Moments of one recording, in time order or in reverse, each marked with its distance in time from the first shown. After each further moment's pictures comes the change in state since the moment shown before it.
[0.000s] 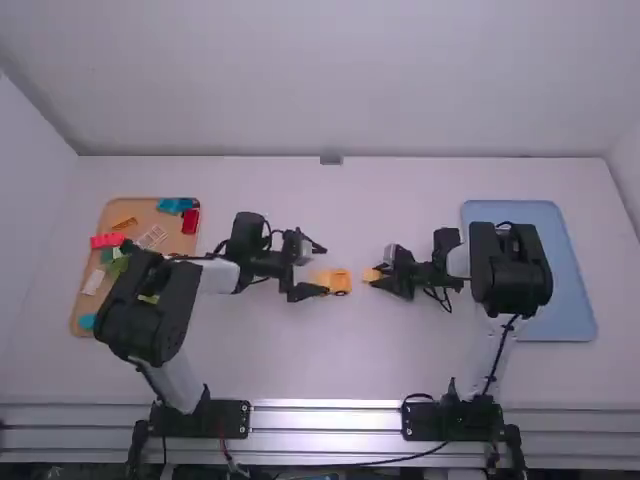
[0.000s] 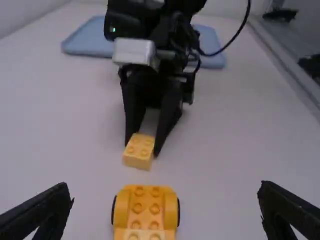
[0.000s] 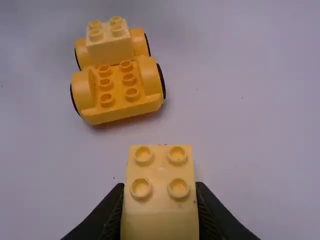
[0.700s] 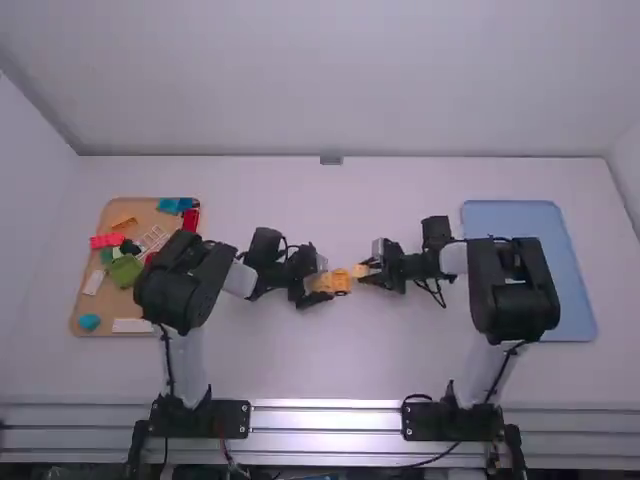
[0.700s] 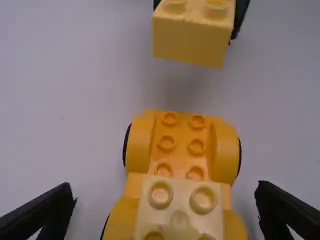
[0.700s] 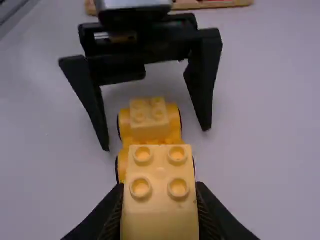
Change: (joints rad) left arm -0.064 0.233 0.000 0.162 -0.272 0.032; right arm 0.113 -0.191 0.000 -0.123 -0.022 0.004
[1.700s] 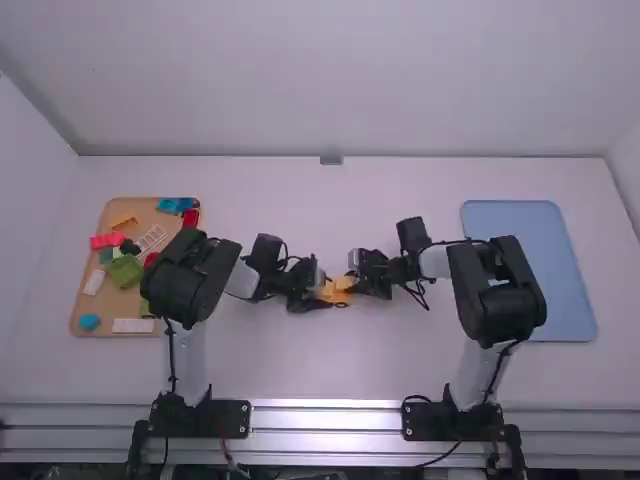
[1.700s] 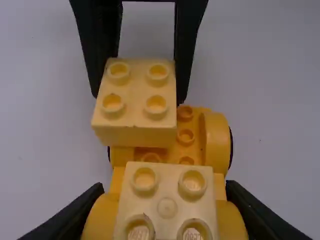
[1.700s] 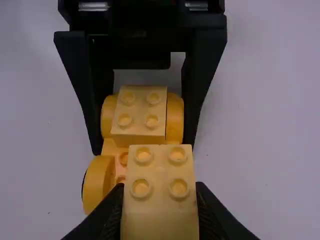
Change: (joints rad) left arm 0.000 0.047 0.000 -0.060 0.145 0.154; right arm 0.136 0.000 0.002 0.002 0.177 0.051
